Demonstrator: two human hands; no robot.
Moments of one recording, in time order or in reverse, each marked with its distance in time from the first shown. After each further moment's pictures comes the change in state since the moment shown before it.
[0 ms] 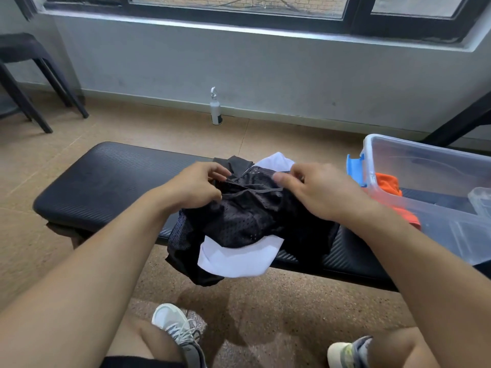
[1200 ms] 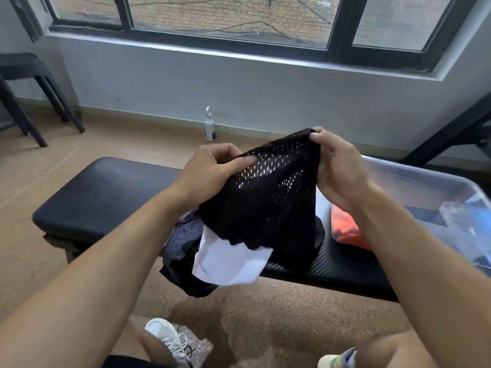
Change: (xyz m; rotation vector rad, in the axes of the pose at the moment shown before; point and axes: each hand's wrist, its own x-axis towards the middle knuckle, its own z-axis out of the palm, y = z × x) left_hand -0.028 0.063 -0.007 -0.512 0.178 0.380; right_hand 0.002 -0.006 -0.056 1.508 0.007 -0.077
